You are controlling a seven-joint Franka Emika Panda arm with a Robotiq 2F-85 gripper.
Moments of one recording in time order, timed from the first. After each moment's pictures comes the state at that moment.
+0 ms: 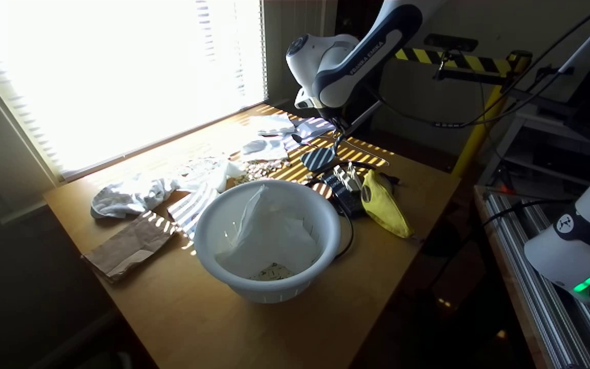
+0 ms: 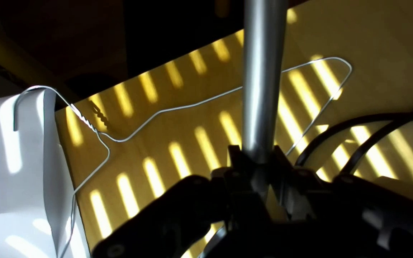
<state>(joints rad) -0.25 0.67 -0.20 -1.70 -0.50 2.07 -0.77</state>
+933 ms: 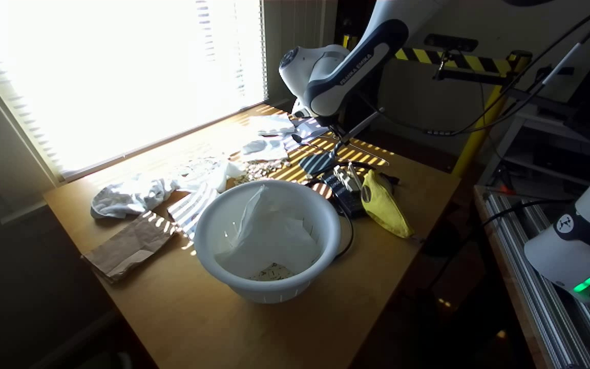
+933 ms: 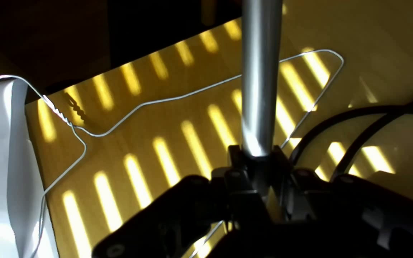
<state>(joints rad) -0.25 0.76 -0.18 -1.61 -0.49 1.99 -0.77</state>
